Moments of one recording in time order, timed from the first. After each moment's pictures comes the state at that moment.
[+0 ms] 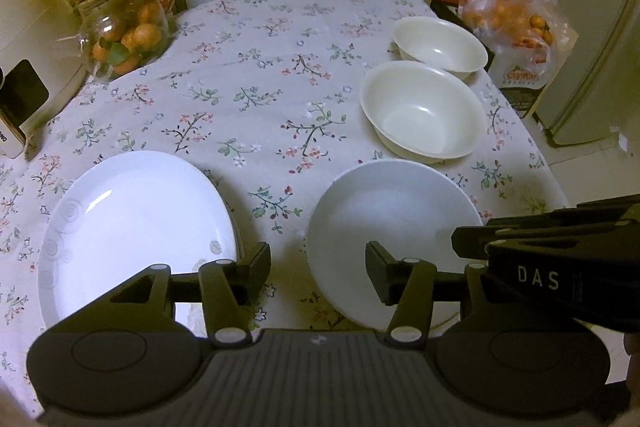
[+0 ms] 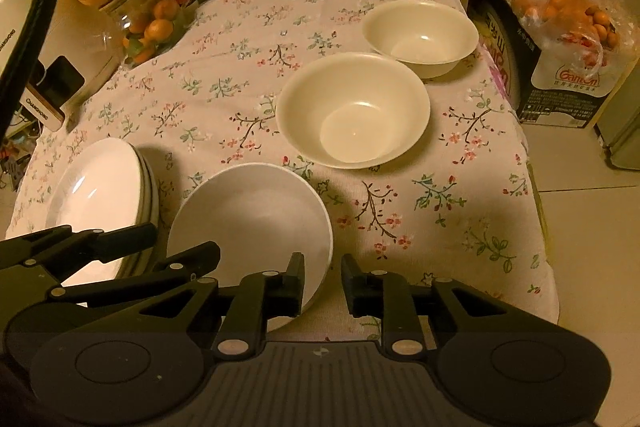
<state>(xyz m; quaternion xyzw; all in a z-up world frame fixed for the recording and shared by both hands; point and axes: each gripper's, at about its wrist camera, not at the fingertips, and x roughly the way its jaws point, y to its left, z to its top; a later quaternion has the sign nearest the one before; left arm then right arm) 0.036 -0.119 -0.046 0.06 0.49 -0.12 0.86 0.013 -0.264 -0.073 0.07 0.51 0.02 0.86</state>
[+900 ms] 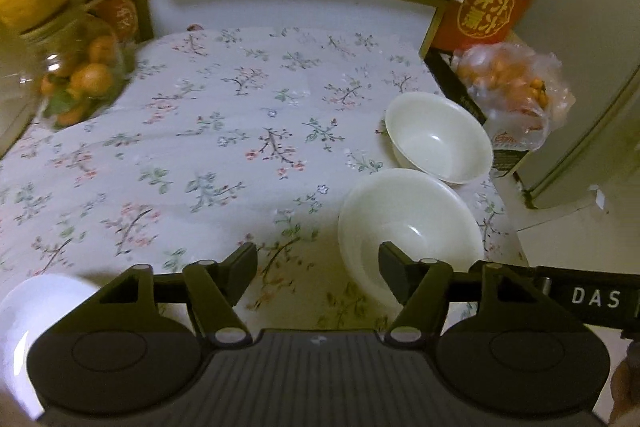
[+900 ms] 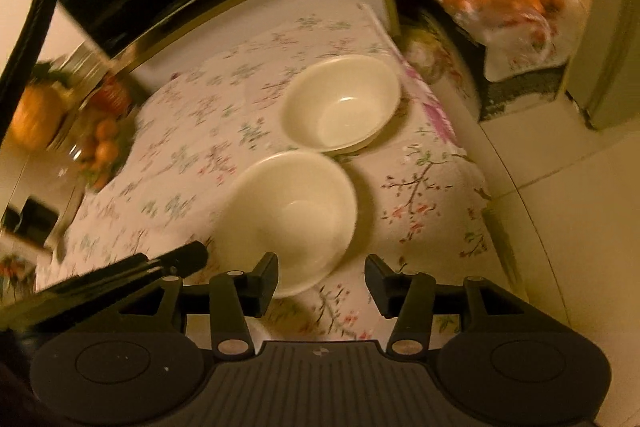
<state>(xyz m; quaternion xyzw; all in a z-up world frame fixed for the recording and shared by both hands) 0.127 -0.148 -0.047 -0.01 0.48 -0.15 0.87 0.062 -0.332 -0.061 0.20 0.47 -0.06 0.86</state>
